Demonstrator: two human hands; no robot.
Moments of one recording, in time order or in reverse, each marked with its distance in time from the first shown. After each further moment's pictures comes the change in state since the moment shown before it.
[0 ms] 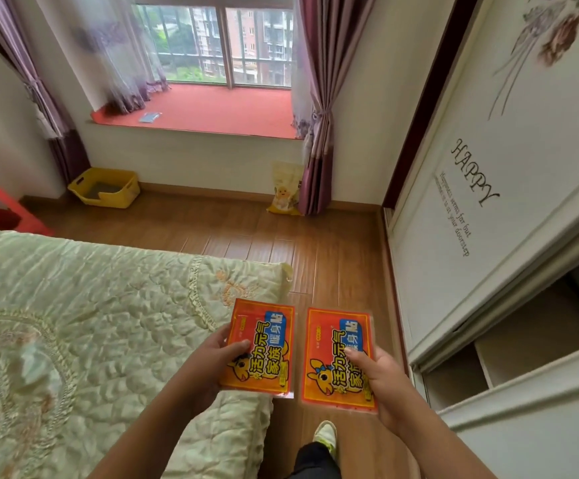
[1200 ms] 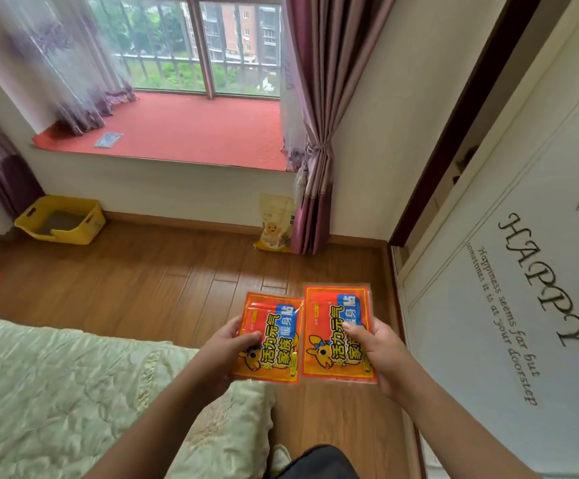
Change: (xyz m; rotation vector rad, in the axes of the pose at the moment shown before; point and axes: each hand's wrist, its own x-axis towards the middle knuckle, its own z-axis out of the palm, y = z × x) left_hand 0.385 0.237 0.051 0.038 -0.059 -0.053; right_hand 0.382 -0.276 -0.019 -0.121 0.019 -0.050
